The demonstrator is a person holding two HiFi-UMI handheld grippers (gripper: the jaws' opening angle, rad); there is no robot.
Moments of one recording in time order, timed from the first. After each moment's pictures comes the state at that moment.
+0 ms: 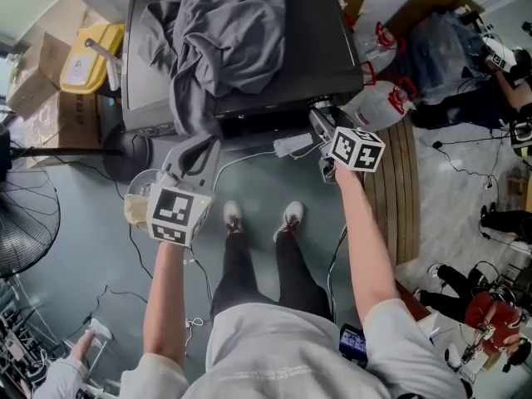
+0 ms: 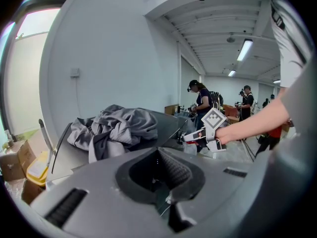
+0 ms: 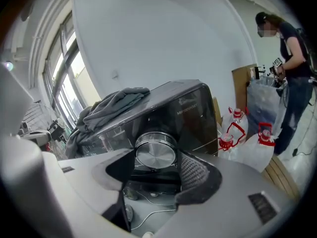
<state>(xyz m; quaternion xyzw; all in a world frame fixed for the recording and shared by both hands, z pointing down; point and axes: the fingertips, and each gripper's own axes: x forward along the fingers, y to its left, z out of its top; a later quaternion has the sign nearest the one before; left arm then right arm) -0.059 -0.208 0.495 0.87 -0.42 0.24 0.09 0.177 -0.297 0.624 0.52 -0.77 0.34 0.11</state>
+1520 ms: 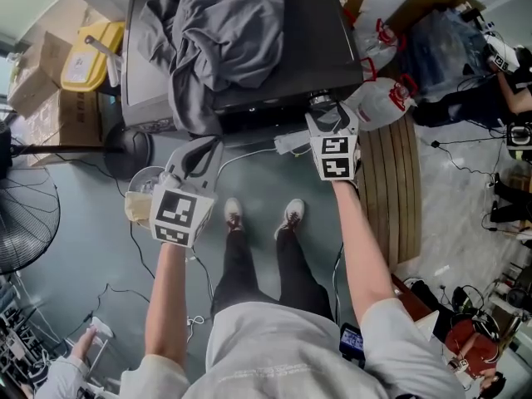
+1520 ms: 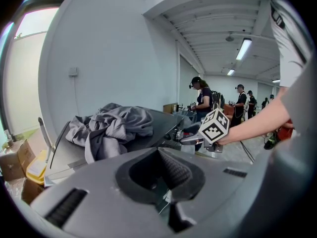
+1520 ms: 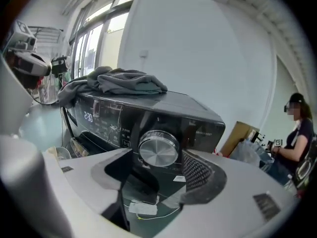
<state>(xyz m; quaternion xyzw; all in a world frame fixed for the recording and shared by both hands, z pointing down) -0.053 -0.193 0.502 0.87 -0.42 0.25 0.09 0.167 -0.285 0.621 0.55 -0.78 0.10 0.30</state>
